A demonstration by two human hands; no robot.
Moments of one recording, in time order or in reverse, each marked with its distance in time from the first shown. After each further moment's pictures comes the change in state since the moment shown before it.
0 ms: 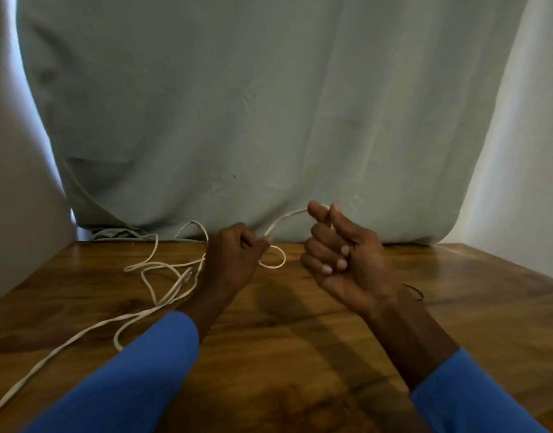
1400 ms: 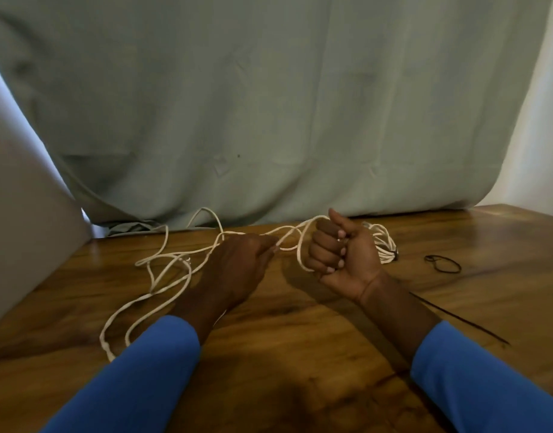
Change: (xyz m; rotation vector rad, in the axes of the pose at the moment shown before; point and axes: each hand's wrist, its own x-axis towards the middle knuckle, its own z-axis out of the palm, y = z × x) left_hand -0.001 -0.034 -0.010 0.564 -0.340 0.410; right_hand 0.046 0.049 -0.094 0.277 -0.092 0.135
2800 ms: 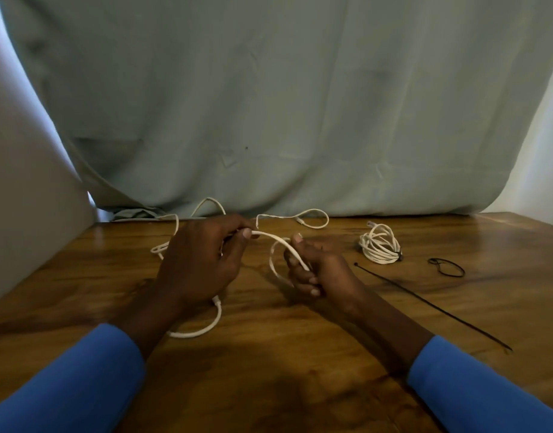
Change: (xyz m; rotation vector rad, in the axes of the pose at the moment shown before) left_hand -0.039 0.008 -0.062 -0.133 0.240 0.038; right_hand -0.021 0.041 0.030 -0.670 0.249 0.040
